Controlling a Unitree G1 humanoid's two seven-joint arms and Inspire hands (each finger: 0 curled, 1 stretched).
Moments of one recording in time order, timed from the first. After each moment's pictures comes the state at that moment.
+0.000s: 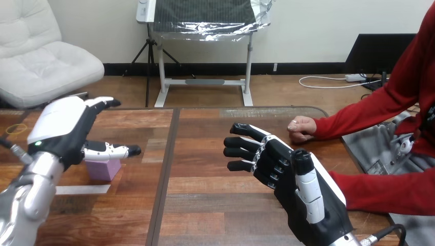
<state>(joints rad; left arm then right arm) -0.36 0.59 -0.04 0.59 0.71 -0.28 0.03 0.26 -0.12 0.12 -0.17 0.27 -0.25 0.46</state>
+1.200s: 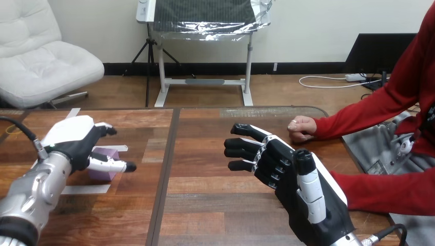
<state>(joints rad) -0.63 0.58 -0.27 1.07 0.75 -0.22 0.02 0.26 -0.13 0.11 -0.17 0.28 -0.25 0.47</state>
